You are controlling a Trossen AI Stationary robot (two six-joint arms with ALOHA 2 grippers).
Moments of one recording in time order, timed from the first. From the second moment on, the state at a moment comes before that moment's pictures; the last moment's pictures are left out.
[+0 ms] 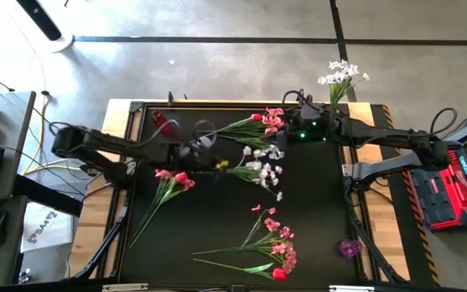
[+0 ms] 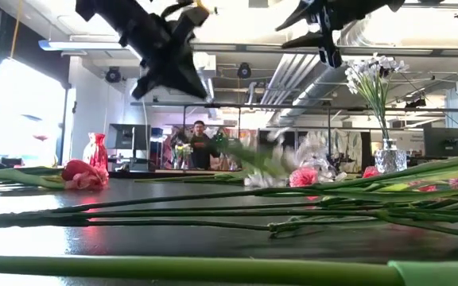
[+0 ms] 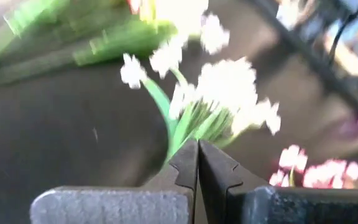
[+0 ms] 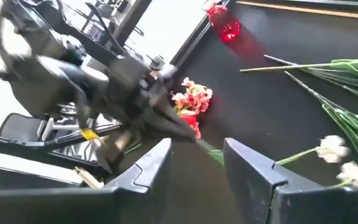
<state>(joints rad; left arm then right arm) -0.02 1.42 0.92 -0.19 -0.33 -0.77 -0.26 1.16 0.98 -0.24 -0.16 0.78</state>
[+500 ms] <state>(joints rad) 0.07 1.42 0.92 -0.23 -0.16 -0.51 -0.19 1.18 0.97 -0.41 -0.03 0.78</state>
